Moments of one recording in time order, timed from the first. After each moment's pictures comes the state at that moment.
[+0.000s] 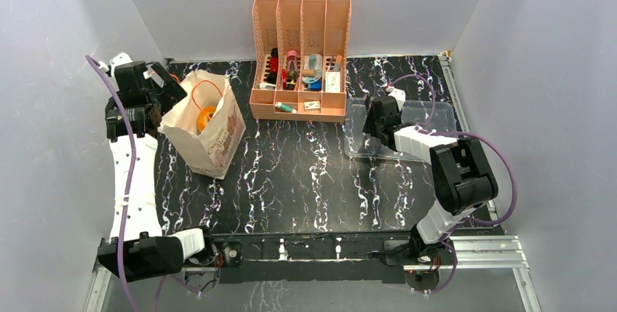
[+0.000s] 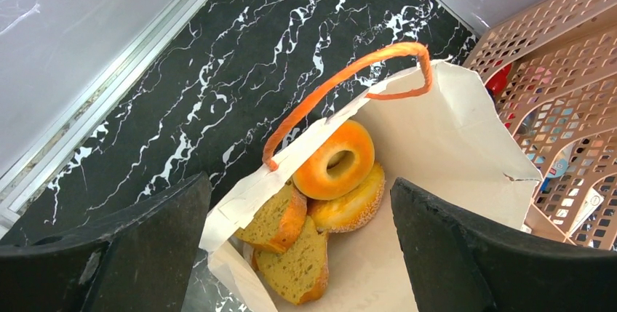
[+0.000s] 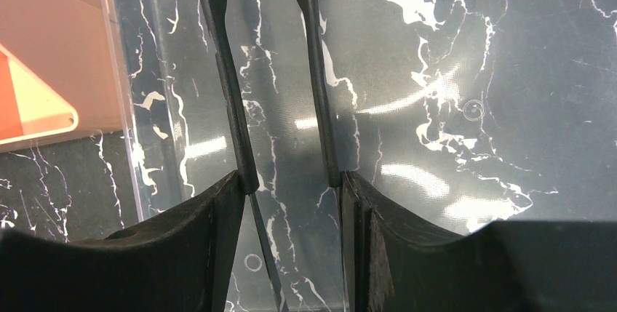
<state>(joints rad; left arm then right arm) 0.18 1.18 1.42 -0.85 -0.22 -0.46 0.27 1.65 0.87 0.02 0.29 0.47</state>
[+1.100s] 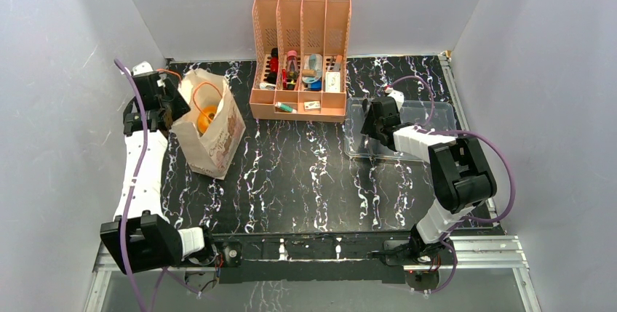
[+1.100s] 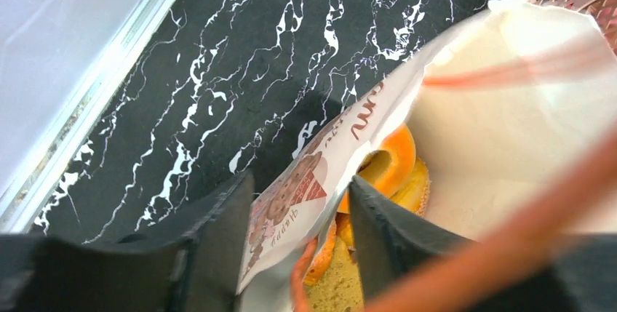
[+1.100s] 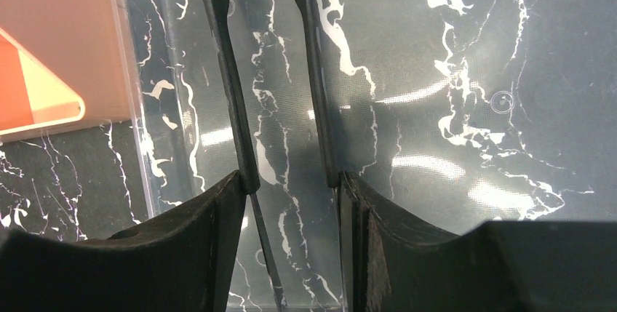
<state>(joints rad) 0.18 1.24 1.21 -0.63 -0.17 -0.33 0.27 1.66 0.87 0.02 0.24 0.50</state>
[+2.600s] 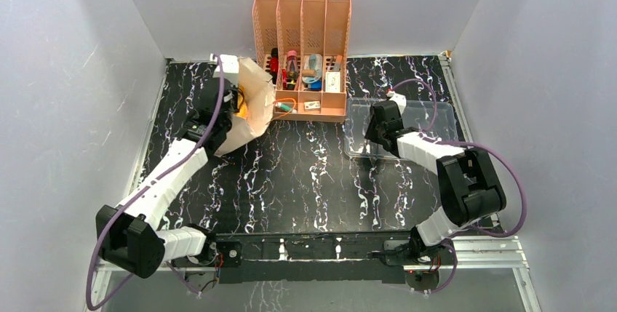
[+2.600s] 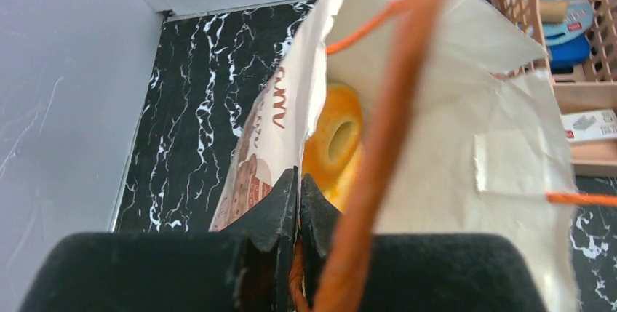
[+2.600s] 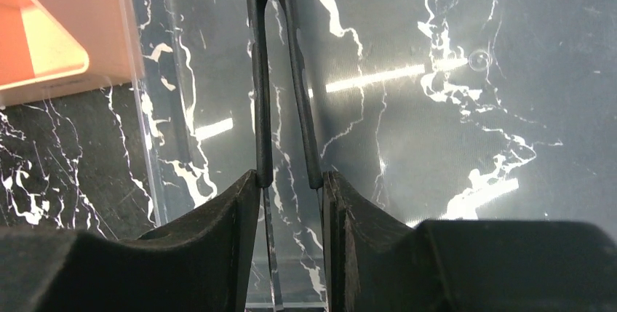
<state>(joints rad) -0.35 1.22 1.05 -0.19 -0.47 0.05 0.29 1.56 0.82 -0.04 0.26 0.50</state>
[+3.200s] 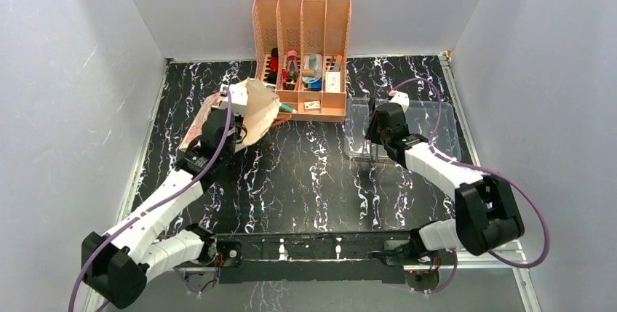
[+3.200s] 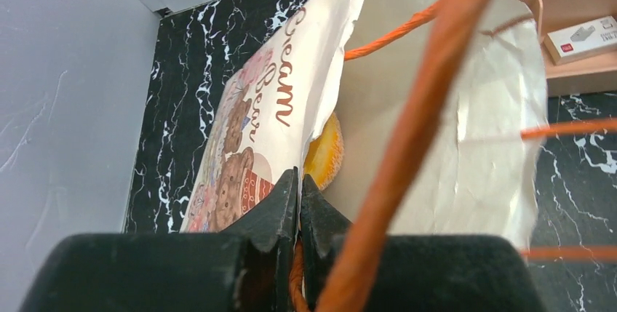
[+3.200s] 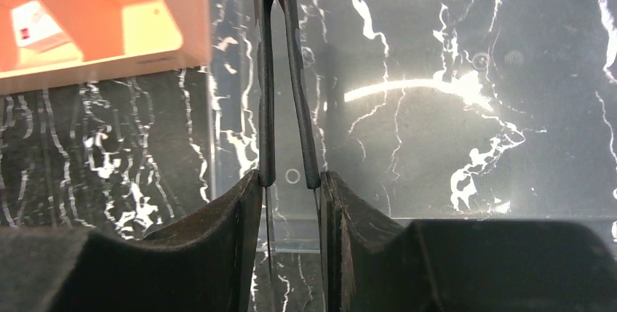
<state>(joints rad) -0.50 1.02 0.79 -0.11 -0.55 0.16 0.34 1.38 0.76 -0.07 0.26 0.49</state>
